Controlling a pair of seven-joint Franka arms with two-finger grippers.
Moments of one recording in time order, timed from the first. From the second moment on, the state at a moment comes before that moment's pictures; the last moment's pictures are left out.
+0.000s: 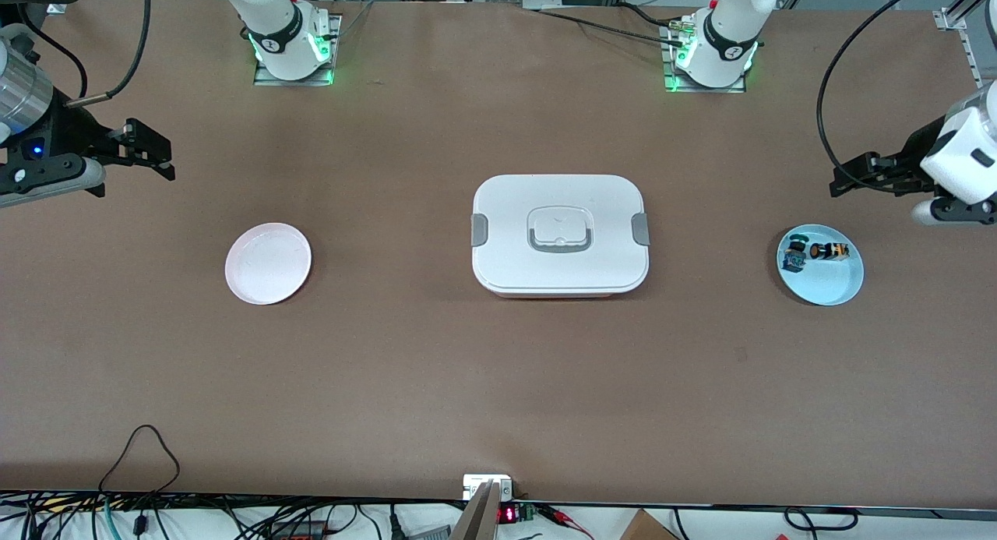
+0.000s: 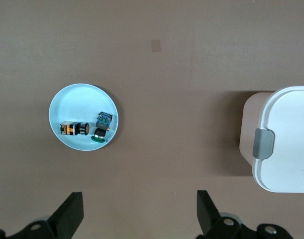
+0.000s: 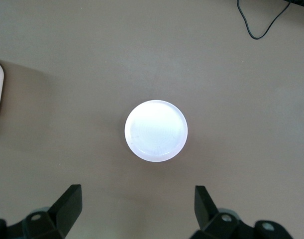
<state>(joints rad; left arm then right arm) 0.03 0.07 -0.01 -1.64 -0.03 1.59 -0.01 0.15 0.05 -0.06 -1.56 0.00 1.62 -0.18</state>
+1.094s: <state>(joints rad) 0.21 0.27 0.00 -1.85 0.02 1.82 0.11 0.15 0.05 -0.06 -1.56 0.00 1.62 -0.18</state>
